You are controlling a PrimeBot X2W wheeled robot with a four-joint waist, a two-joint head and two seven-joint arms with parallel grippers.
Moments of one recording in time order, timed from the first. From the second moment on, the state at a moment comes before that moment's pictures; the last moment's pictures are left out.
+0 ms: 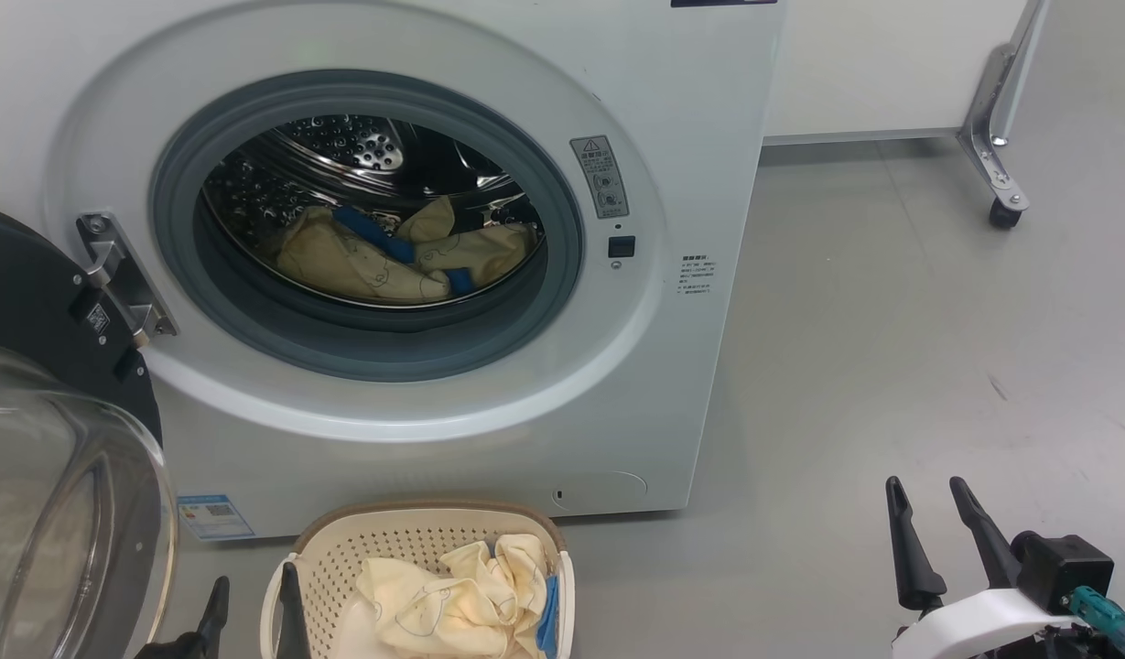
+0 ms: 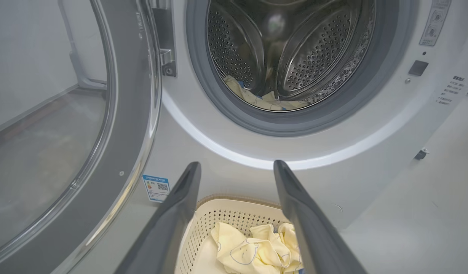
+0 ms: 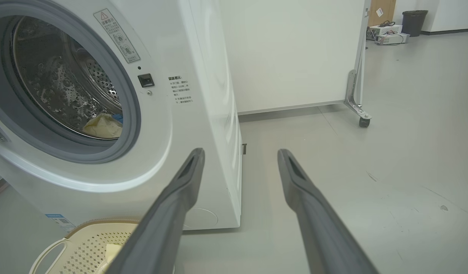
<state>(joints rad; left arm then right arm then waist) 0.03 0.03 -0.15 0.31 -0.27 0.03 -0.25 0.10 -0.12 0.11 0.22 0.33 0.12 -0.26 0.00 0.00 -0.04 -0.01</state>
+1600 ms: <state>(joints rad) -0.06 0.03 -0.14 0.33 -0.40 0.02 -0.16 -0.05 -0.09 0.15 0.17 0.33 0.12 -0.26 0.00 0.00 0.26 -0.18</state>
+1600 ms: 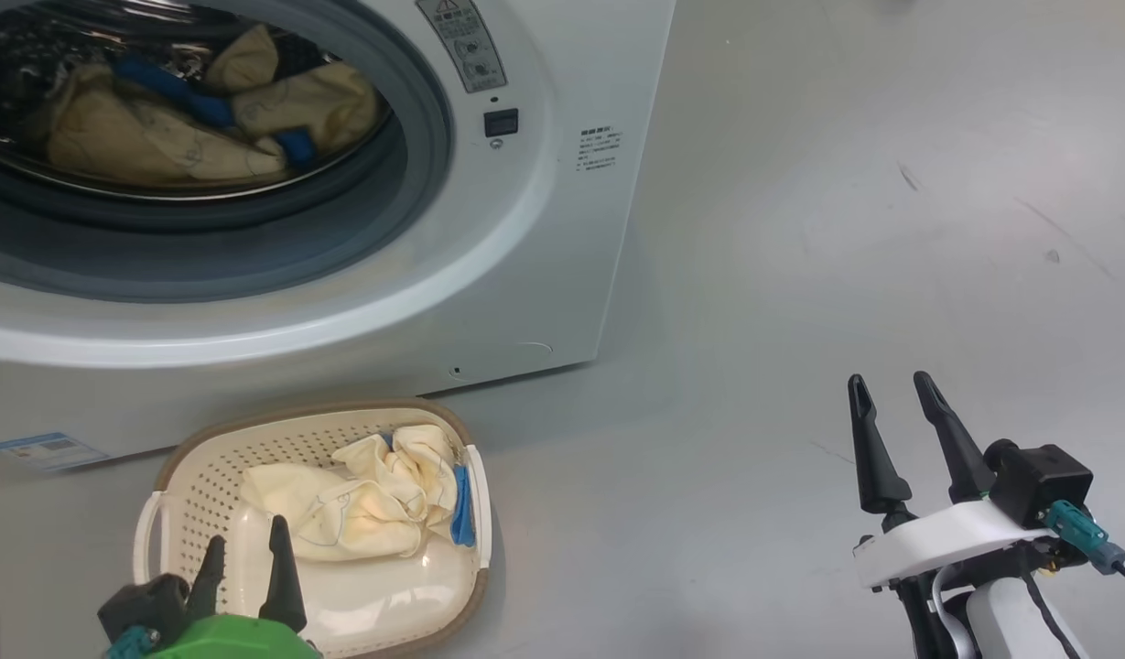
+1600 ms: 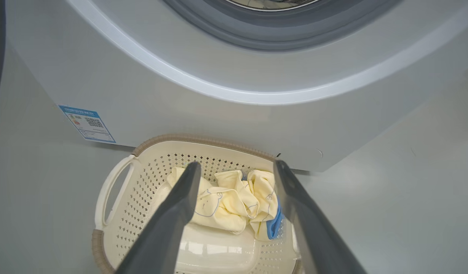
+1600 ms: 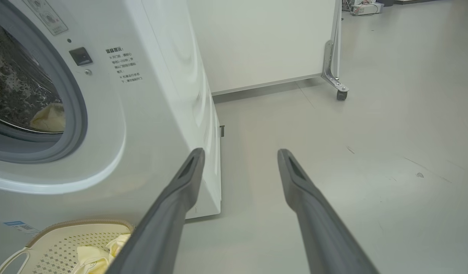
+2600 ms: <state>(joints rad) -0.32 0.05 -0.13 0.58 -0.47 -0.01 0.04 -0.16 -0.08 0.15 0.17 0.33 0.12 -0.26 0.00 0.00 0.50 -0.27</state>
